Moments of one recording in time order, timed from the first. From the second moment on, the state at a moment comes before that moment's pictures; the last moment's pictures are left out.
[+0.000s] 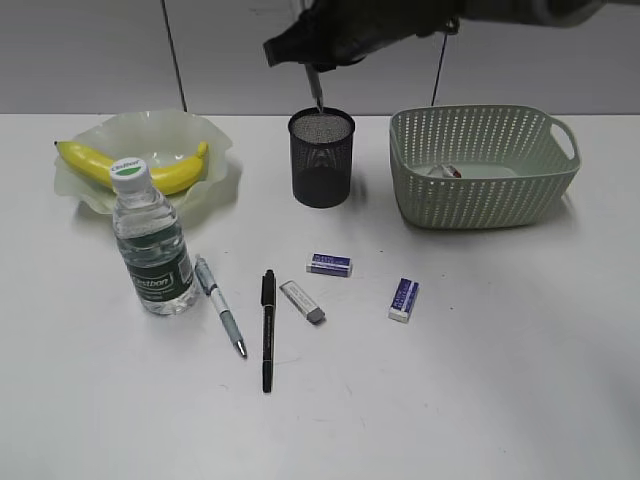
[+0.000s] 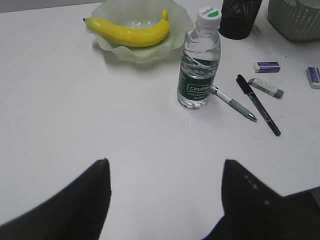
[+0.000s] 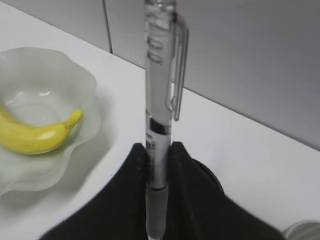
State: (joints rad) left arm -0.35 0.09 -0.54 0.06 1.06 -0.13; right arm 0.59 2.09 -1.71 -0.17 0.26 0.18
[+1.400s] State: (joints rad) left arm -0.35 0.36 -0.61 -0.12 0.88 -0.03; right arm 0.55 1.52 -1.58 -0.14 1.19 0.07
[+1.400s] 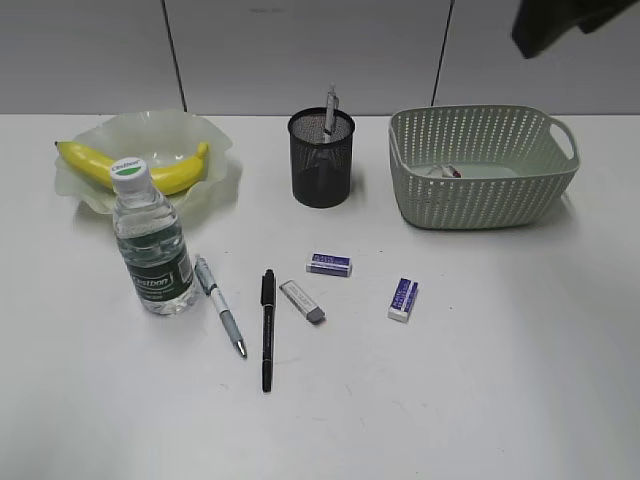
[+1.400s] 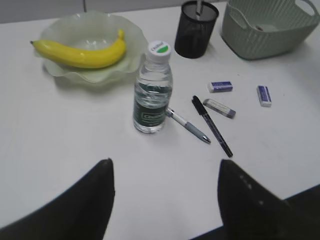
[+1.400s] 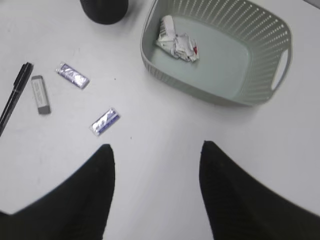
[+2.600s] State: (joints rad) left arm -0.52 0.94 -0.76 -0.33 0.61 0.04; right arm 0.55 0.02 -0.54 -0.03 1.13 0.03
